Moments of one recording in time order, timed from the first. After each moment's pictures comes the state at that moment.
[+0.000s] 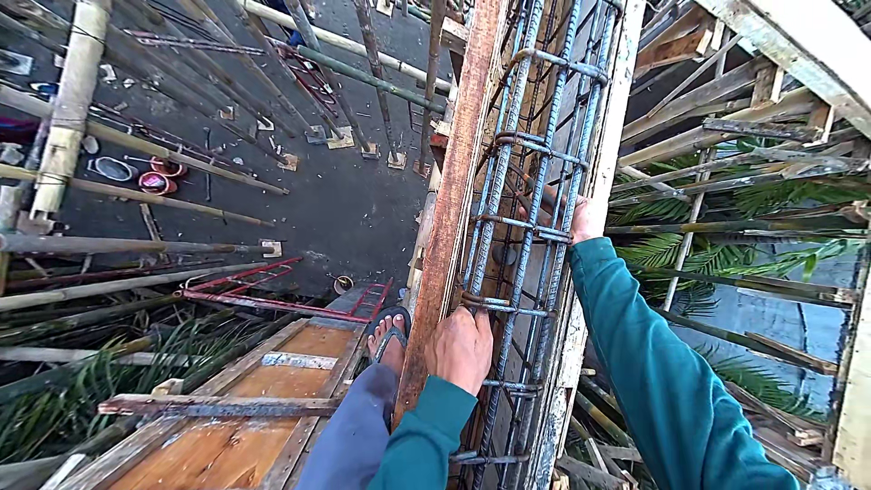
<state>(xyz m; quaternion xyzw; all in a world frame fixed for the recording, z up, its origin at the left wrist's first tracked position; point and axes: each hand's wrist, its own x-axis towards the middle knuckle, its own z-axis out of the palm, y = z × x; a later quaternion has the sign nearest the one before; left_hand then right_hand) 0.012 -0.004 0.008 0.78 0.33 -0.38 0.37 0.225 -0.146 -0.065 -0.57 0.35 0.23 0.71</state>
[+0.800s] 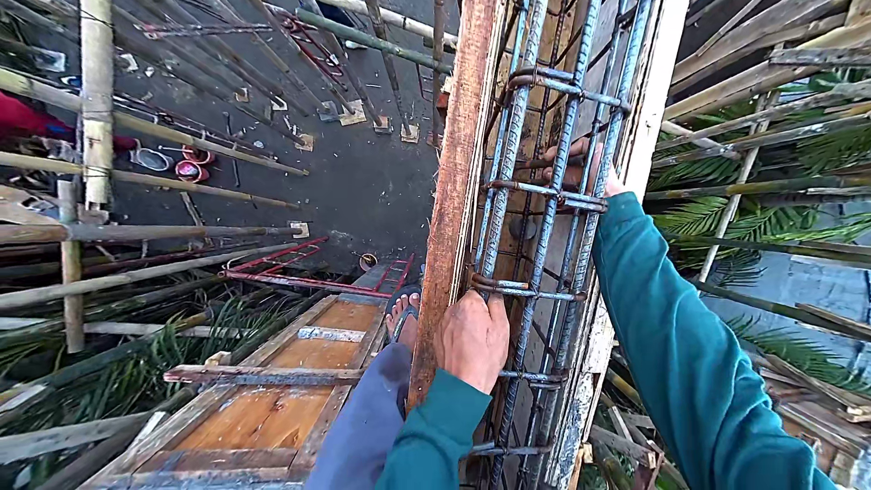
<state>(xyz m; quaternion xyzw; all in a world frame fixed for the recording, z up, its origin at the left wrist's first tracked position) 0.009 -0.006 0.004 0.79 0.34 -0.35 0.37 0.246 -0.150 -0.099 -0.53 0.25 0.44 0.68</state>
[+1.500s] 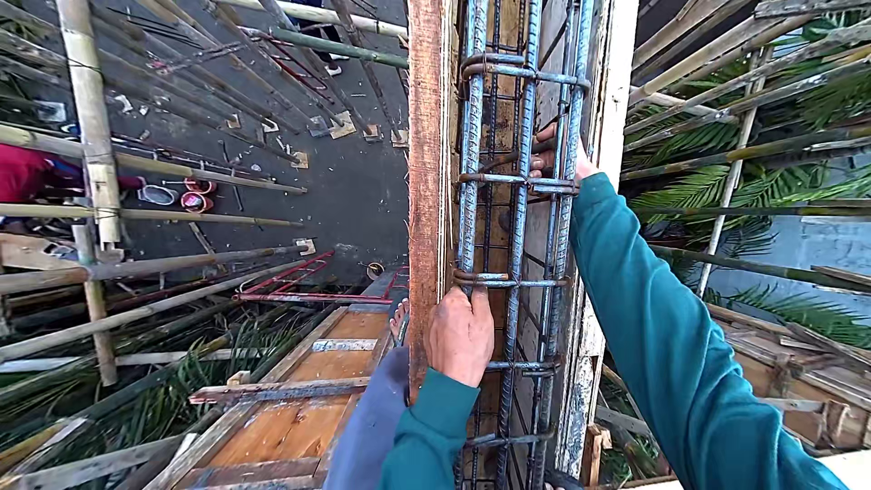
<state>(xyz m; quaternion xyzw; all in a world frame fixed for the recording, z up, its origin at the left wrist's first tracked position) 0.002 -0.009 0.001 0.80 0.36 -0.30 0.38 0.245 -0.152 -0.103 -0.44 0.29 0.45 0.72</state>
